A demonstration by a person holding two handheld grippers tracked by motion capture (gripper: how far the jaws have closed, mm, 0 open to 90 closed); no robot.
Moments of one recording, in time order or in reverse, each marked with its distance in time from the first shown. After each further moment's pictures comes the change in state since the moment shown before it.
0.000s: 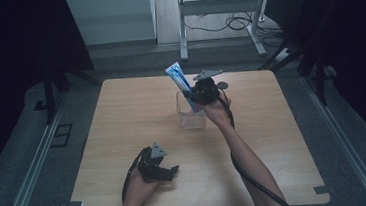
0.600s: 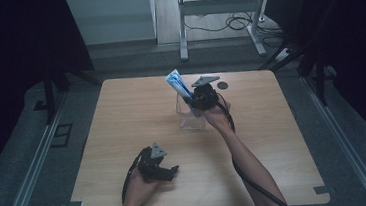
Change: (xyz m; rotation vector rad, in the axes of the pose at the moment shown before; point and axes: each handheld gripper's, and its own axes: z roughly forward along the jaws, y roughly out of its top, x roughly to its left) left arm 0.000 0.000 0.000 -0.001 0.000 -0.001; right arm 0.005 -0.015 0.007 0.047 -0.009 -0.043
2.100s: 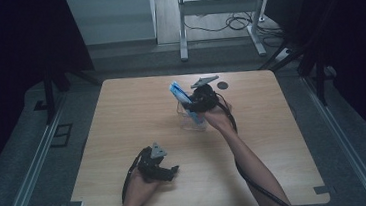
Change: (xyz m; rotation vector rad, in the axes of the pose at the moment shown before) left arm 0.000 0.000 0.000 0.002 0.000 0.000; right arm 0.003 0.000 -0.004 0.083 0.057 0.018
